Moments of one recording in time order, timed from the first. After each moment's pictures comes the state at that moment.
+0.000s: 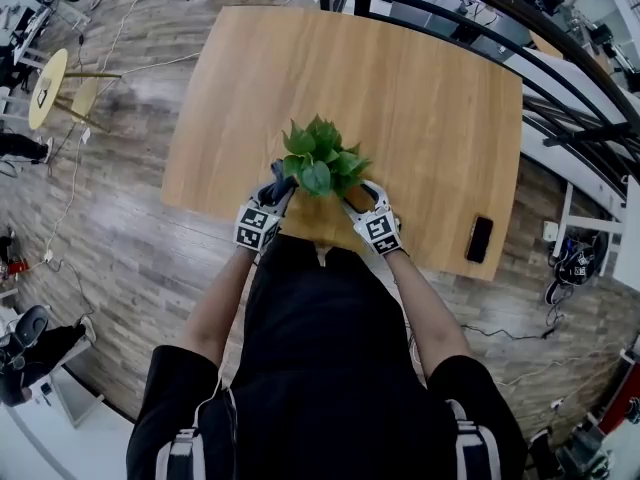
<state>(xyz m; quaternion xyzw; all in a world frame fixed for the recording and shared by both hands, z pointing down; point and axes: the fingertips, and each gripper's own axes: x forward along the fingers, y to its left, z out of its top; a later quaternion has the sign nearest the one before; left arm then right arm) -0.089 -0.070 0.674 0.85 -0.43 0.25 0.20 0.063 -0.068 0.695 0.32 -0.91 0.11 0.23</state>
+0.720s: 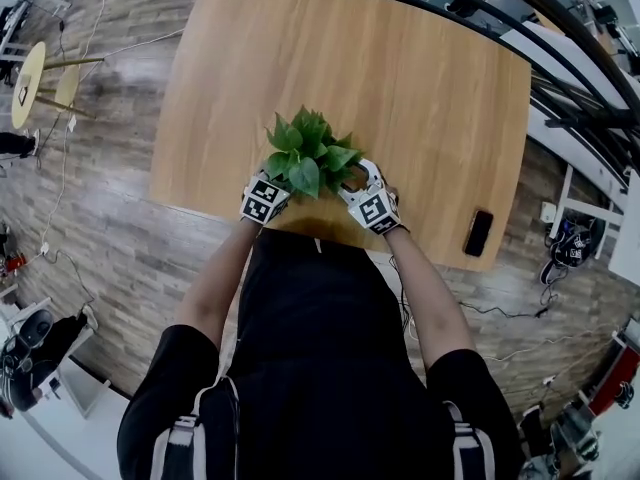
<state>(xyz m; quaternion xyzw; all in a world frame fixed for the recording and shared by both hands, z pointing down) -0.049 -0.110 0.715 0.87 -0.35 0.29 0.21 0.035 -0.102 0.675 0.25 -0.94 0.05 0.25</state>
